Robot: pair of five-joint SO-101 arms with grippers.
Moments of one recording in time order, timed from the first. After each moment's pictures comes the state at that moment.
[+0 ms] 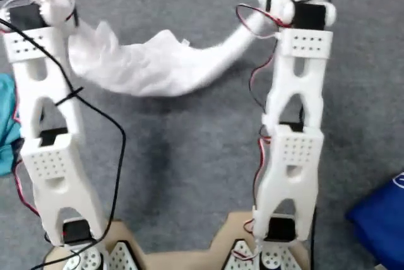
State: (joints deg) left arm -13.9 34.5 -67.8 83.1 -10.4; right arm 0.3 45.3 -81.5 75.6 13.2
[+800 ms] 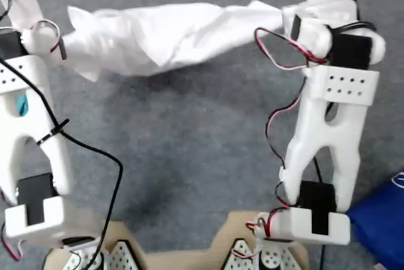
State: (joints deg) left arm -19.1 -0.1 -17.9 78.5 -11.7; right arm 3.8 -2.4 -26.7 73.4 6.1
